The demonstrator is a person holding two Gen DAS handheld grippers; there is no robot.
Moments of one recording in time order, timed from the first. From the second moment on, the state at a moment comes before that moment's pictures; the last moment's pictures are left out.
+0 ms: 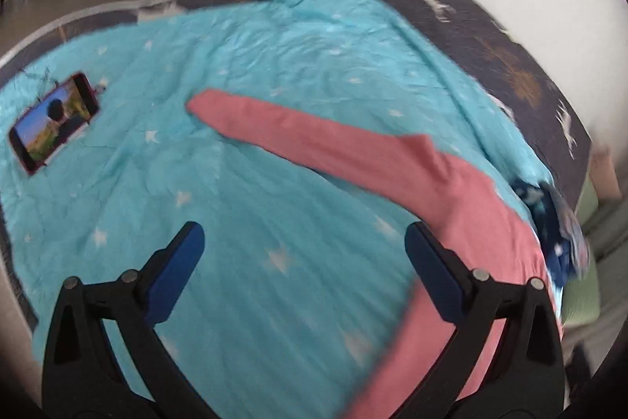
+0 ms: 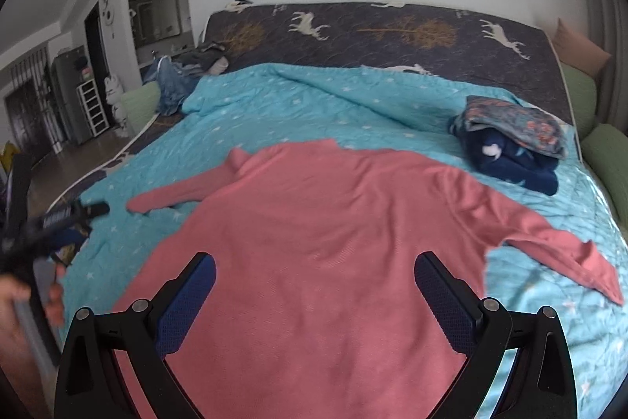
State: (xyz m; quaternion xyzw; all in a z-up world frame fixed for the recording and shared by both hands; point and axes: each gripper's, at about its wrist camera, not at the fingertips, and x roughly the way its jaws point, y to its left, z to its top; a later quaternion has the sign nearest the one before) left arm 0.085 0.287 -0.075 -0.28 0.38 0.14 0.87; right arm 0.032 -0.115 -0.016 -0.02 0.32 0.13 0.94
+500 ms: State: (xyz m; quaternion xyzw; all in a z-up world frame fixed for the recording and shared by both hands) left arm 0.216 0.393 -0.200 -0.56 0.38 0.15 0.72; right arm 0.071 -0.109 -0.027 -0.05 0.33 0.09 0.94
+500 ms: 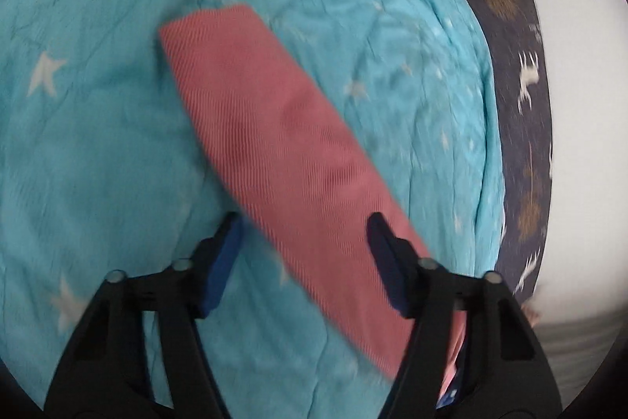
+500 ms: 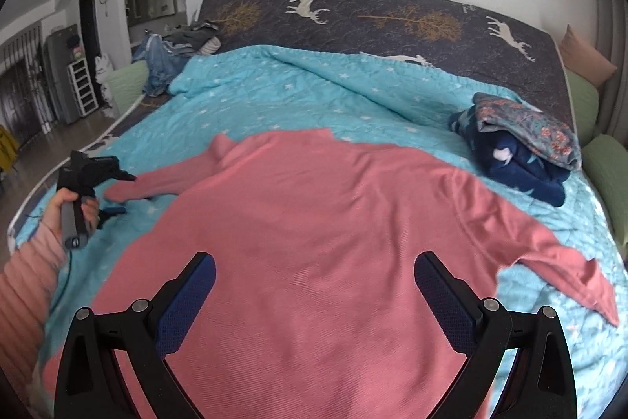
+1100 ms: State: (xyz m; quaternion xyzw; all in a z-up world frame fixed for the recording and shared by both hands) left arm 0.261 0.125 0.007 -0.22 0.32 -0.13 0.91; right arm 0.087 -0.169 -0.026 0.03 0.32 0.06 0.95
